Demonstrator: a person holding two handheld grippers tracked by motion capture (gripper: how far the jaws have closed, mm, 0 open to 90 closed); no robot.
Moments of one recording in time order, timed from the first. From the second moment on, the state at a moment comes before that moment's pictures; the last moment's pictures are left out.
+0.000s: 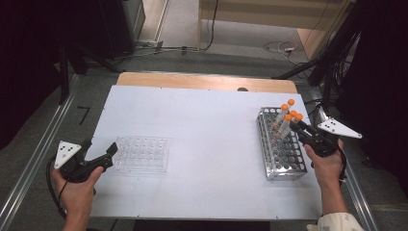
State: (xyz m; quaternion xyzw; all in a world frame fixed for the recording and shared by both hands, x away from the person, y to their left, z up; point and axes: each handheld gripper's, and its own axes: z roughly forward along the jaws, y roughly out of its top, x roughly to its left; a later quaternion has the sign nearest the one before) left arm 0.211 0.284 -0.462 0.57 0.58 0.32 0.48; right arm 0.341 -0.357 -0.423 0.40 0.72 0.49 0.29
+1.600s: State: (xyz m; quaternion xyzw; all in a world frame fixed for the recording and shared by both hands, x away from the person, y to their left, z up) left arm 0.255 0.169 -0.397 0.65 0.46 0.28 0.53; right arm 0.311 -0.233 -0.409 0.29 0.79 0.51 0.20
